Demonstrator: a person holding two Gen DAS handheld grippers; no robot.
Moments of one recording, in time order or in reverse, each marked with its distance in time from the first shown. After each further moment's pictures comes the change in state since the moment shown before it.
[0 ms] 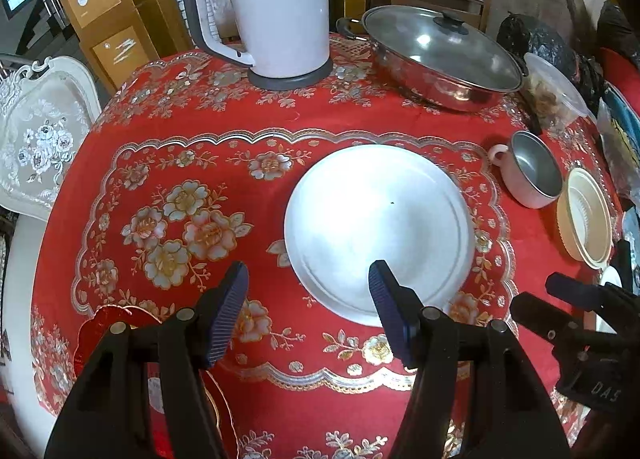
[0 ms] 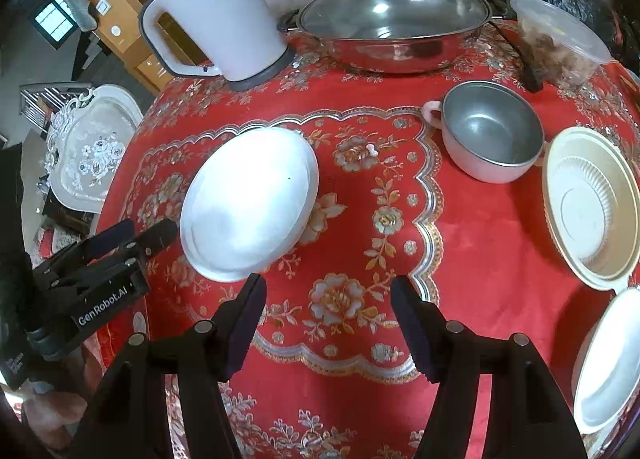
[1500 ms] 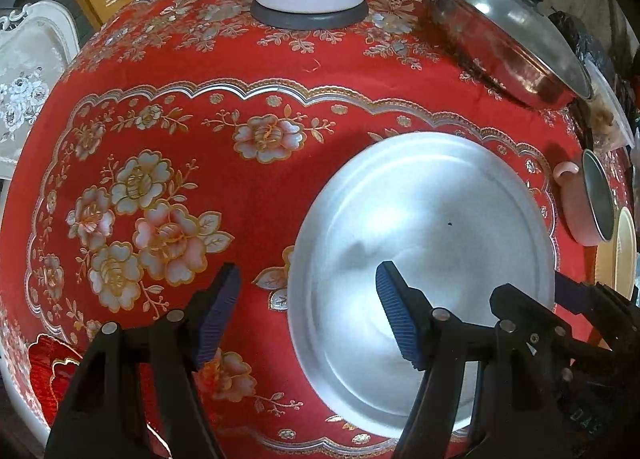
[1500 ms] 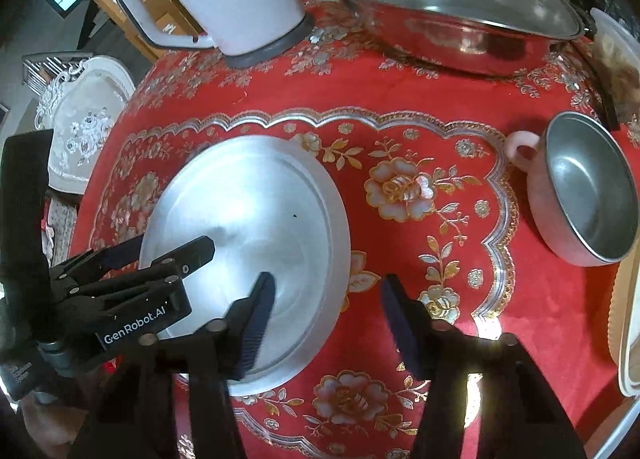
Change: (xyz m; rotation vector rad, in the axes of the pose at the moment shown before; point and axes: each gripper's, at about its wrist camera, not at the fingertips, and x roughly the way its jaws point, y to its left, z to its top) left arm 0.097 0.015 0.027 -0.101 0.178 -0.029; right arm 0.094 0.019 0.052 -0.093 0.088 0.002
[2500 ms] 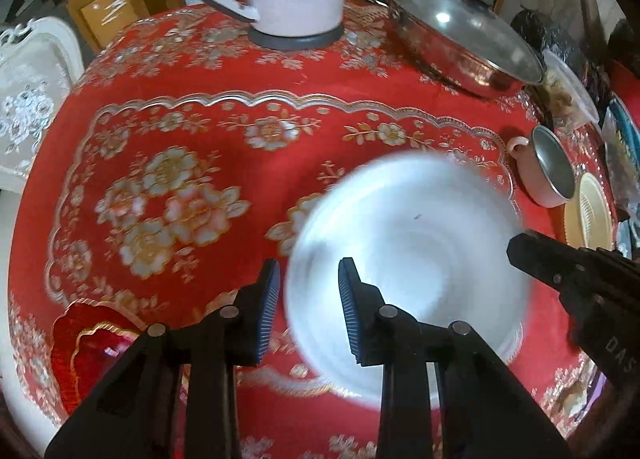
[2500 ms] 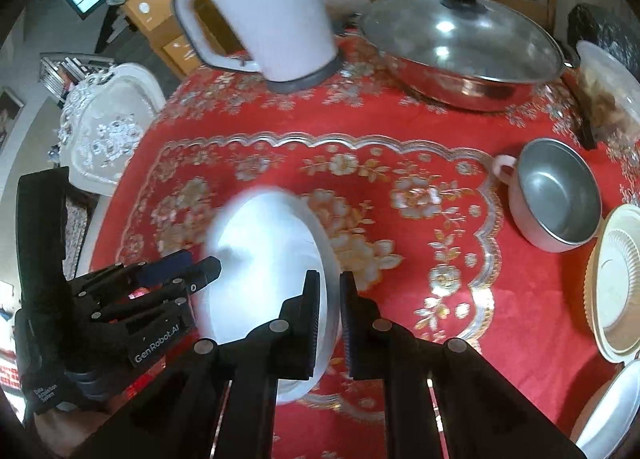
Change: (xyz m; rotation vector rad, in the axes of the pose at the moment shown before) left arm -0.062 0.013 -0.037 0.045 -0.057 -0.042; right arm -0.067 0.035 -0.023 -0.046 -0.087 0.027
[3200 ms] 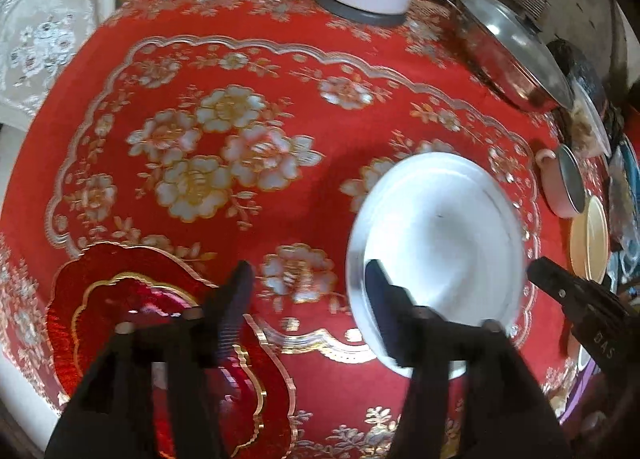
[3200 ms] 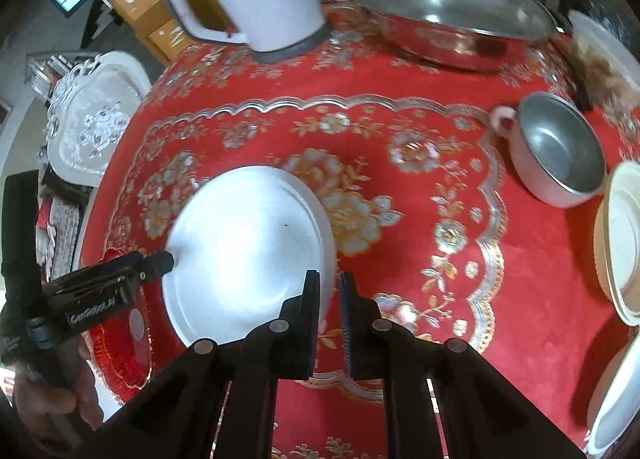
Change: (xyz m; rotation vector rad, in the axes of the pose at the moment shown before) left arm 0.012 0.053 -0.023 -0.139 0.084 -0.043; right arm 0.017 -0.011 -0.025 0.062 0.064 -0.033
